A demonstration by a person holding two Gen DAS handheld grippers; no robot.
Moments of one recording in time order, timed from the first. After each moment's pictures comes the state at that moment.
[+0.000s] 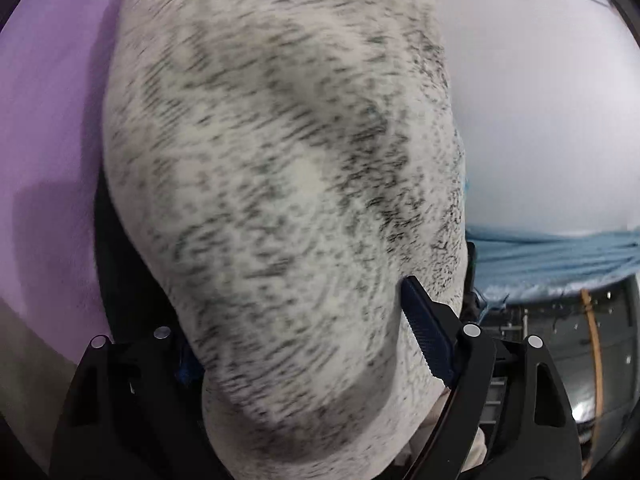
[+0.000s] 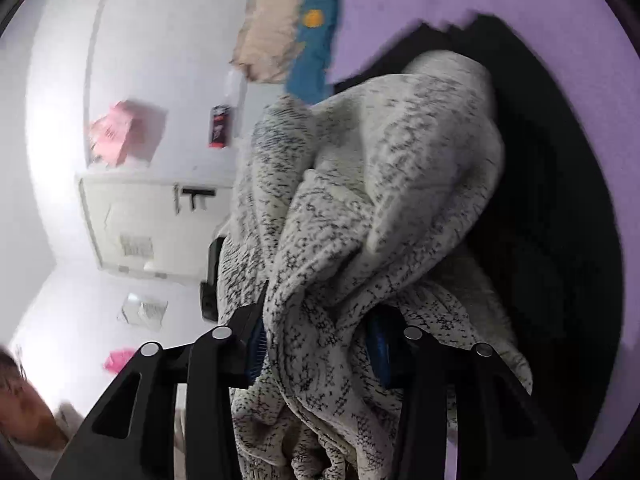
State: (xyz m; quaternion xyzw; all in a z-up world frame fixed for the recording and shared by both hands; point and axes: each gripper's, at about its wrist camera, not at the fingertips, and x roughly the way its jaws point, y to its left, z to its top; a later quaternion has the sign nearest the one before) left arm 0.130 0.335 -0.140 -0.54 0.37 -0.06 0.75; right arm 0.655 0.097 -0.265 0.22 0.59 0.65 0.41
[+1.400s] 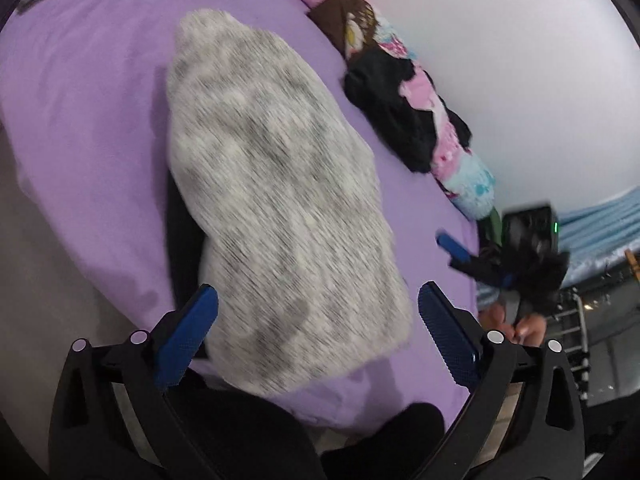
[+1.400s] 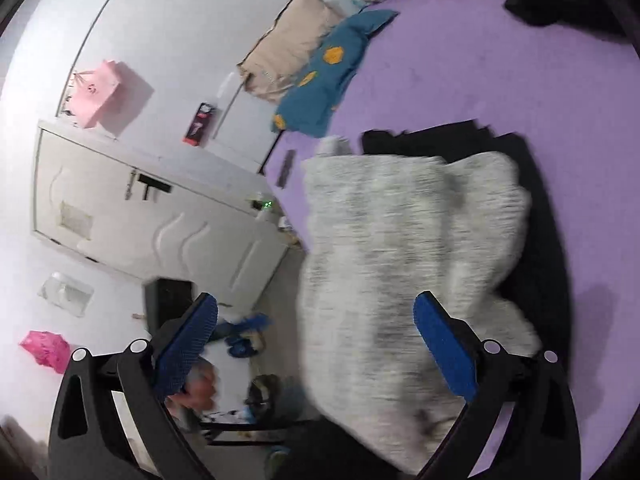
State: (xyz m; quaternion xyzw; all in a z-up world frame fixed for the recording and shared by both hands) left arm 0.058 0.218 -0.031 -0.44 0.37 0.03 0.82; right arm 0.583 0.092 -0.115 0.12 0.55 0.61 0.56
